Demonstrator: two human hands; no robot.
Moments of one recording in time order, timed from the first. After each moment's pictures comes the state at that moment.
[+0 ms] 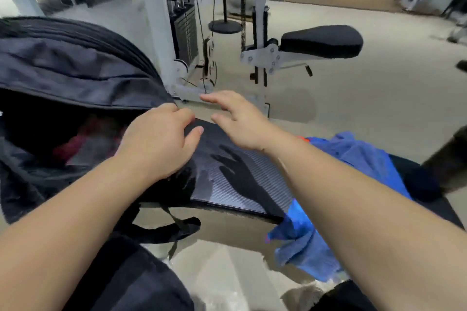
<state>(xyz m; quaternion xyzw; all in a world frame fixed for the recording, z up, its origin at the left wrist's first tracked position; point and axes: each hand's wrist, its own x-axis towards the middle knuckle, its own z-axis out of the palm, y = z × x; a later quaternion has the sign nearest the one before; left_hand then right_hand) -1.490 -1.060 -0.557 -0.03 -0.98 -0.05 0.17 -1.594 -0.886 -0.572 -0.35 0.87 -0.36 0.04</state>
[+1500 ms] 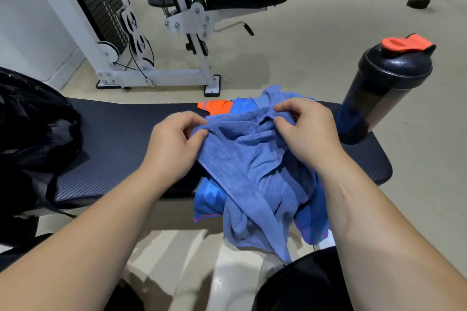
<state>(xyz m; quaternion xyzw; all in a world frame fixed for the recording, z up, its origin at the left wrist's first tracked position) -1.542 -0.853 -0.669 -0.04 -0.91 -0.38 0.14 -1.561 -0.599 -0.655 -0.01 0.91 -0.39 -0.14</state>
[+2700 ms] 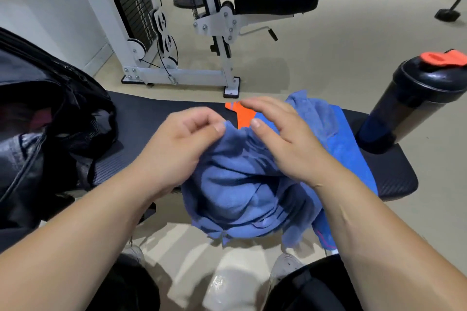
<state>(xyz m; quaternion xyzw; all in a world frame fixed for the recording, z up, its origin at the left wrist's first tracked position) -1.484 -0.878 -0.601 -0.07 -0.80 -0.60 0.00 -1.533 -0.670 -0.634 -0.28 0.85 -0.44 -0.07</state>
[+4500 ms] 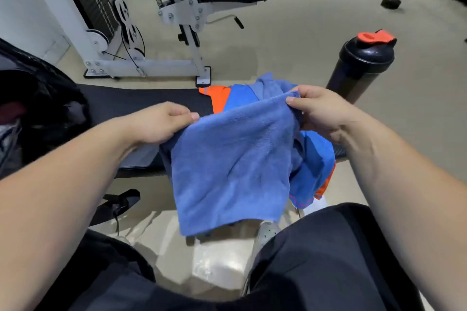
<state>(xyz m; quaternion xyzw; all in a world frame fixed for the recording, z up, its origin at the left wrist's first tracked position) -1.530 -0.911 -0.624 -0.09 -0.90 -0.39 -0.21 -1.527 -0.577 -0.613 0.04 0.77 -0.63 0.14</state>
